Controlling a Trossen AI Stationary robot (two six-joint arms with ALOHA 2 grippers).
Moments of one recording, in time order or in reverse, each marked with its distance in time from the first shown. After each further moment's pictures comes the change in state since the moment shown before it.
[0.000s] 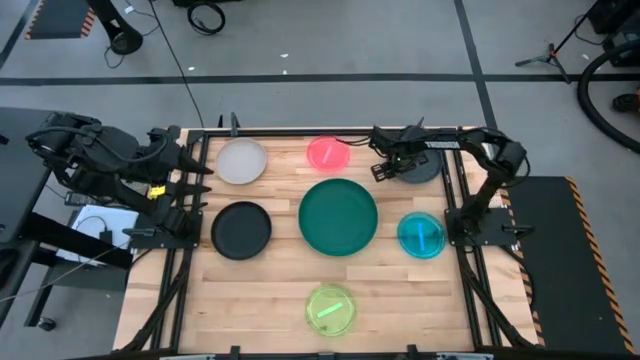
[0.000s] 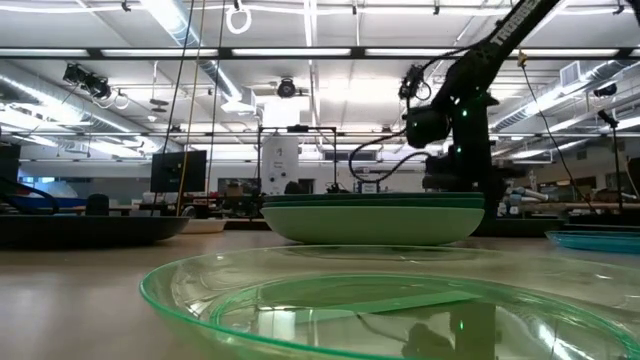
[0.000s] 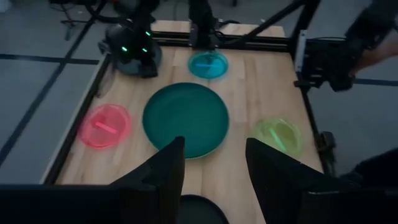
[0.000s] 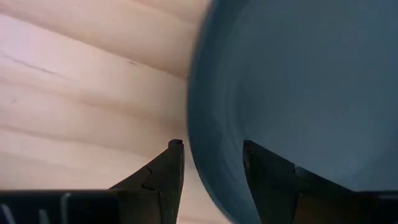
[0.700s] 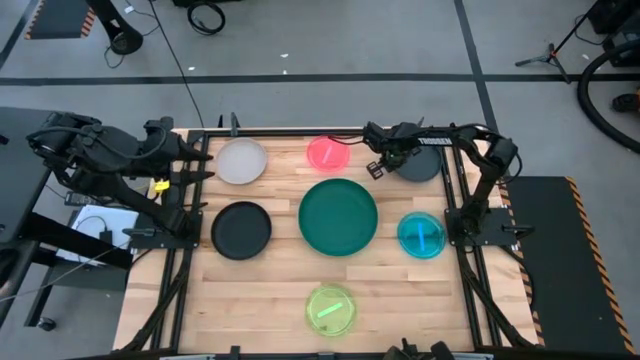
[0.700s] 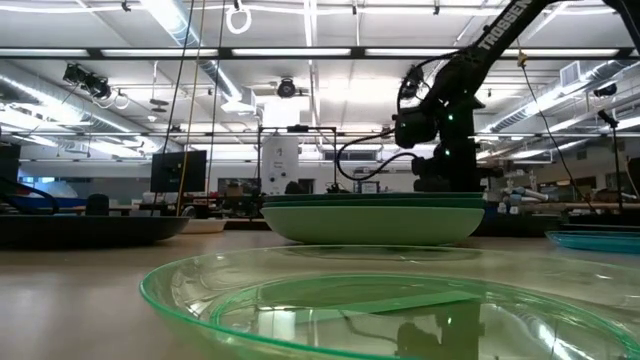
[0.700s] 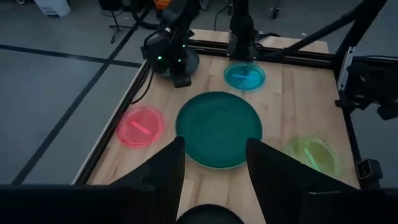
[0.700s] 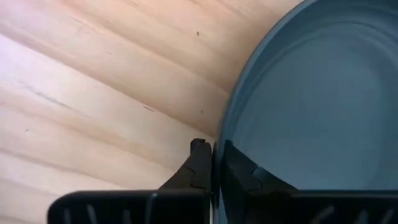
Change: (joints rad) left arm 0.000 0.001 0.000 -0.005 -0.158 -0.052; right arm -0.014 0.061 0.081 0.028 0.049 -0.183
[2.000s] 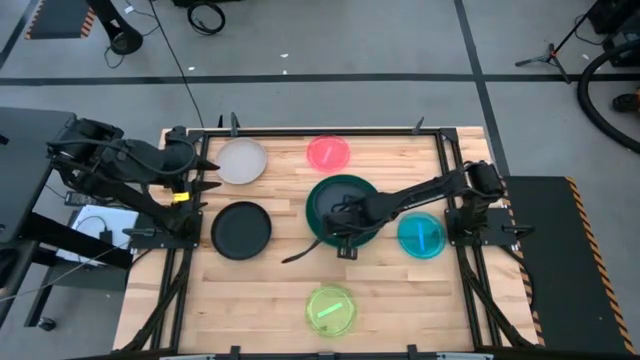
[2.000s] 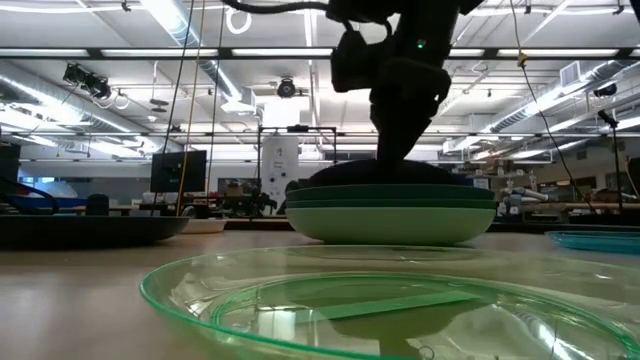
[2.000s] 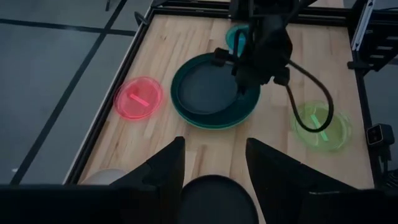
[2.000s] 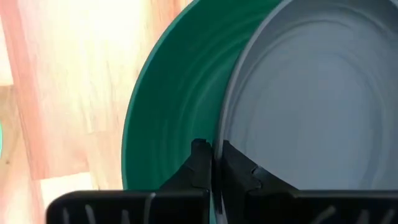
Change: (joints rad) left arm 0.000 0.065 0.000 -0.099 0.038 -0.026; right arm 0.814 0.109 0.309 0.003 -0.066 -0.142
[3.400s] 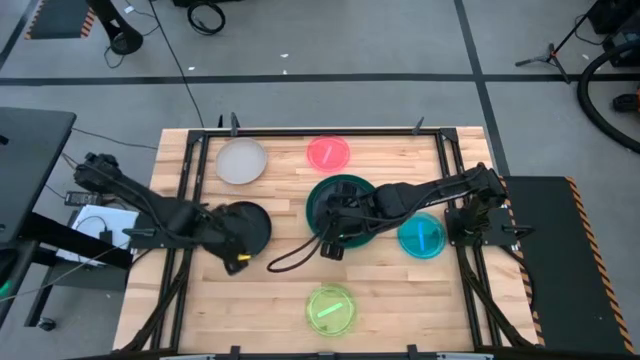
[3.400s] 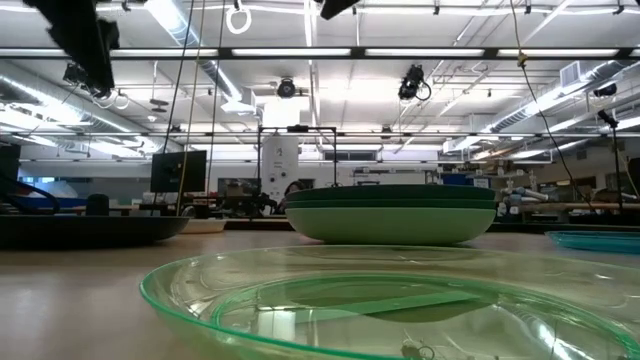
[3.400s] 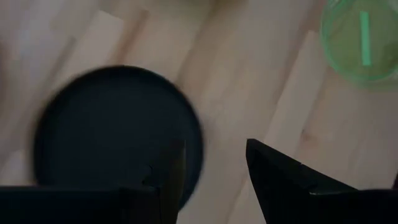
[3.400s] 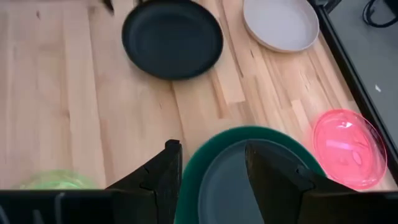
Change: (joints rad) left arm -0.171 -0.037 -1.012 0.569 0.152 -0.568; right arm 0.123 -0.002 0.562 -0.269 0.265 0.093
